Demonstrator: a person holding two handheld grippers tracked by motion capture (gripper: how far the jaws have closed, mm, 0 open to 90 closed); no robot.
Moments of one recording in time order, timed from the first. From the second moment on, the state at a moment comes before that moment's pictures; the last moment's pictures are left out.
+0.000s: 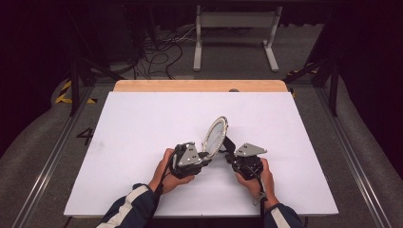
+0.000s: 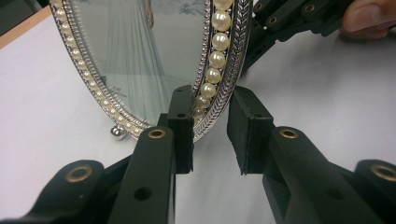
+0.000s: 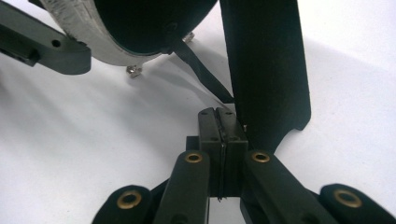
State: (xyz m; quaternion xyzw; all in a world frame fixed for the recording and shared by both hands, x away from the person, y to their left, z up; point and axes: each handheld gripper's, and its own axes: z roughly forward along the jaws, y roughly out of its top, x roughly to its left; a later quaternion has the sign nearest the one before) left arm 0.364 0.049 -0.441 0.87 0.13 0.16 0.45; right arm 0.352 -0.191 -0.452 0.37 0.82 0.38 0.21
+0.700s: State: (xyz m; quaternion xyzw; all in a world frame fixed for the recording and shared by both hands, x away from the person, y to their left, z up) left arm 0.363 0.040 -0.444 0.86 0.13 0.16 0.46; right arm 0.361 -0.203 -0.453 0.39 0.81 0.38 0.21
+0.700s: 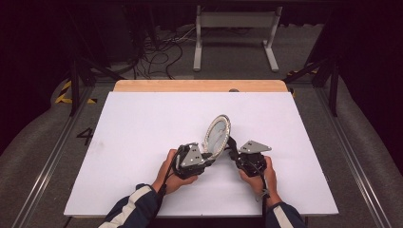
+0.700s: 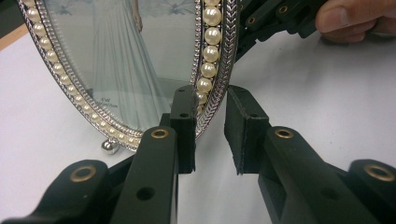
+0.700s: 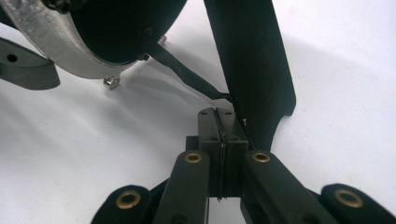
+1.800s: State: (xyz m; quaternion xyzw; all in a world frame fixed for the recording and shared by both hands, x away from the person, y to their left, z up) left arm 0.324 0.157 -0.437 0.86 0.21 0.18 0.43; right arm 0.321 -0.187 -0.440 0.35 0.80 0.45 0.19
